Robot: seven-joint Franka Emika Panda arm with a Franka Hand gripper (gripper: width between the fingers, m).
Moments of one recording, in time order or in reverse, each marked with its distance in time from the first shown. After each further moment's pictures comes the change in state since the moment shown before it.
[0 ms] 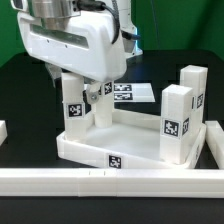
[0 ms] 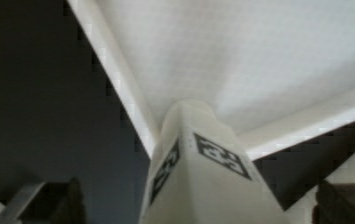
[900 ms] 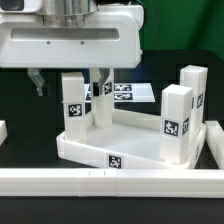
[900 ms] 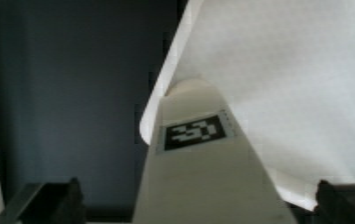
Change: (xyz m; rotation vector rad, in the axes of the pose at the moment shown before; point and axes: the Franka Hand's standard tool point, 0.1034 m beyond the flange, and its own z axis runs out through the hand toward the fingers) arm 0.007 0.000 -0.004 -0.063 0.052 -0.826
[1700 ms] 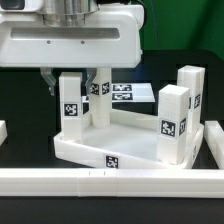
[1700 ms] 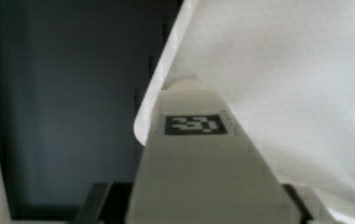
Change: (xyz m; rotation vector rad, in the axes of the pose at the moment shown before) arm 0.000 0.000 0.001 0.001 -0.001 0.114
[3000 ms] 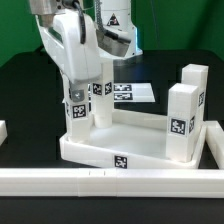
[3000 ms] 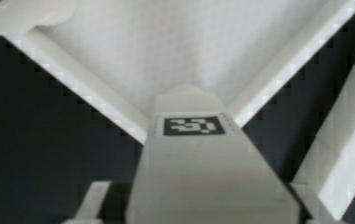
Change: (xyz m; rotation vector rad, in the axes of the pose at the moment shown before) arm 0.004 -0.005 0.000 0.095 -0.033 1.269
